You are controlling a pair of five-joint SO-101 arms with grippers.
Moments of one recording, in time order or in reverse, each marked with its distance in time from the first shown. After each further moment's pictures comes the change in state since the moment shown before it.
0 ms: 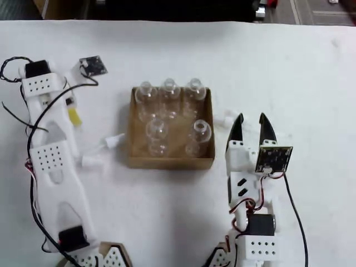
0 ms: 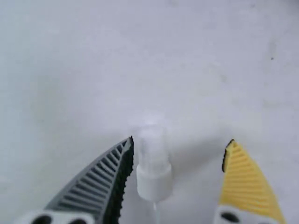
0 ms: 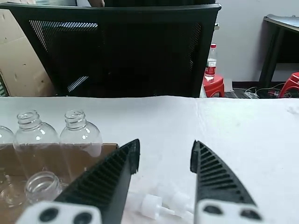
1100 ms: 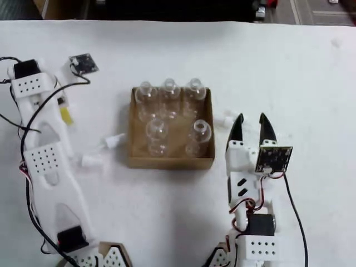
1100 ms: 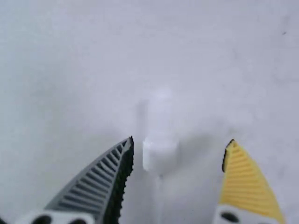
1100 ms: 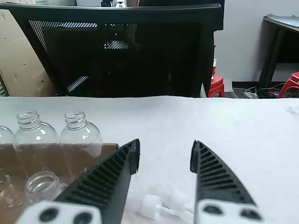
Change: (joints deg) left arm -2.6 -2.0 0.0 1.3 -0.3; right arm 0.1 0.0 0.0 0.0 0.0
